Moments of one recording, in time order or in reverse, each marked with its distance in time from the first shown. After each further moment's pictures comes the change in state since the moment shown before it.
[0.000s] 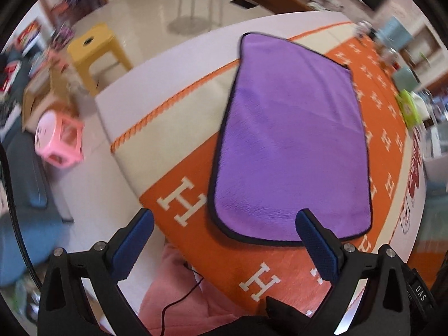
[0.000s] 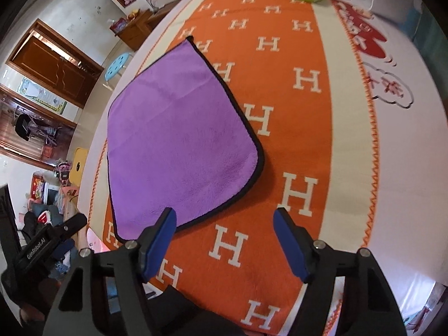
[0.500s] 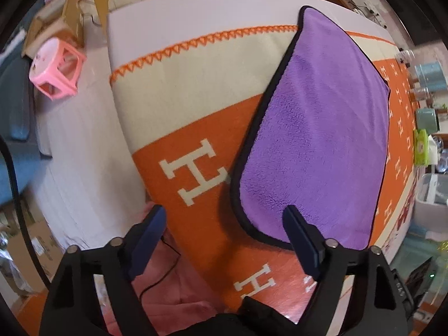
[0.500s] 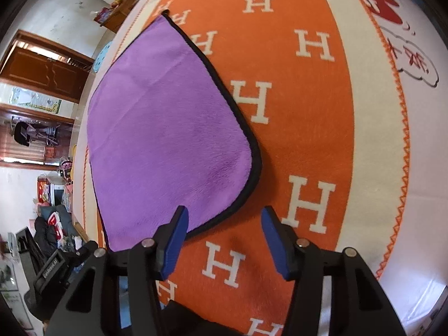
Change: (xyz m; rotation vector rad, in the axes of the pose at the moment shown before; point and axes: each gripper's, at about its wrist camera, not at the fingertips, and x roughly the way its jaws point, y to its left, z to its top) left arm 0.061 0.041 -0.009 -0.261 0.182 -0.094; right arm 0.054 -0.022 0.024 0.092 0.145 0.029
